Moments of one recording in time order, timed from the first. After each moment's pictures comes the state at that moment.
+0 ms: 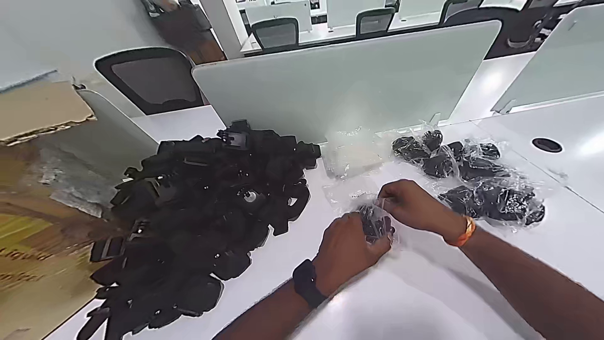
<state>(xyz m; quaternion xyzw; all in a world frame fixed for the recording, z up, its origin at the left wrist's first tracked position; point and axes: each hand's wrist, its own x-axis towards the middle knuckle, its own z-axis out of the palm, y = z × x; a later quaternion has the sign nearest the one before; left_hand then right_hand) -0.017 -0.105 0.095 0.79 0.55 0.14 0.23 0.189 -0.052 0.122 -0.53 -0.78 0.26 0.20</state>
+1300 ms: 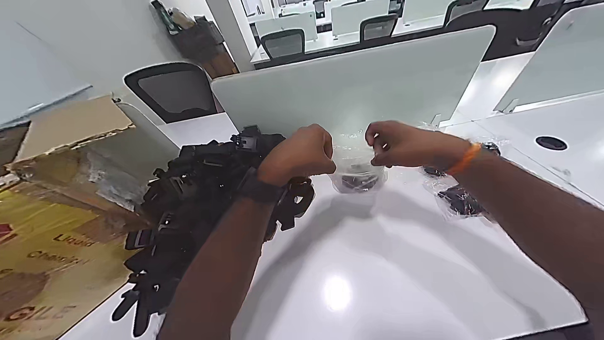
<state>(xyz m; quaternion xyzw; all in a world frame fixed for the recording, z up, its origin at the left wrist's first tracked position) -0.071 -0.011 0.253 0.84 0.52 0.05 0.16 0.170 -0.004 0.233 -0.45 -0.81 0.34 0.17</state>
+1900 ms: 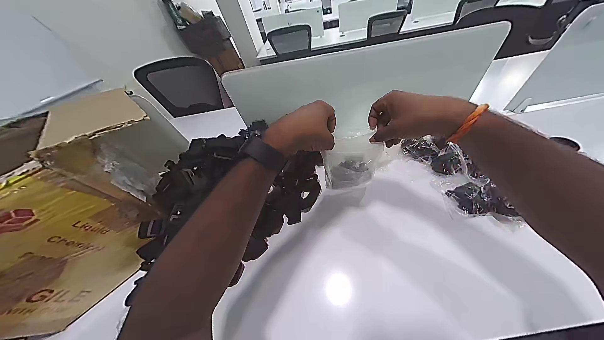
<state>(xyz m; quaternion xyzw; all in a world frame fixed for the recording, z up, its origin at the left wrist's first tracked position) -0.078 0.001 0.284 0.81 0.55 0.06 0.16 0.143 0.010 0.278 -0.51 -0.80 0.29 0.13</state>
